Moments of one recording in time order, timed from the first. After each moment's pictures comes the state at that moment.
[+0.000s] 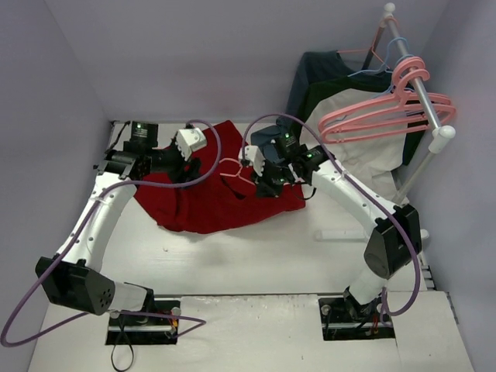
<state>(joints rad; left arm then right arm) -0.22 1.35 1.43 -0.84 0.64 0.58 0.58 1.65 1.44 -0.75 -0.55 -0.59</state>
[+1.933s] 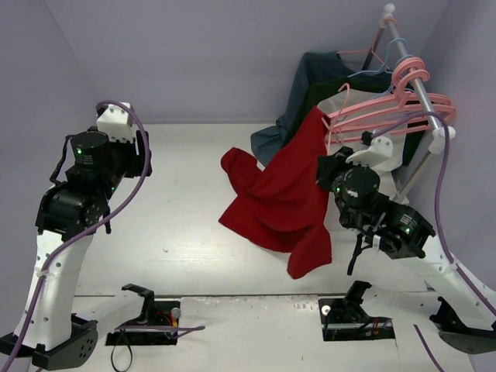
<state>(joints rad) -0.28 1.04 1.60 -0.90 -0.22 0.01 0.90 0.95 1.29 -0.57 0.79 0.60</state>
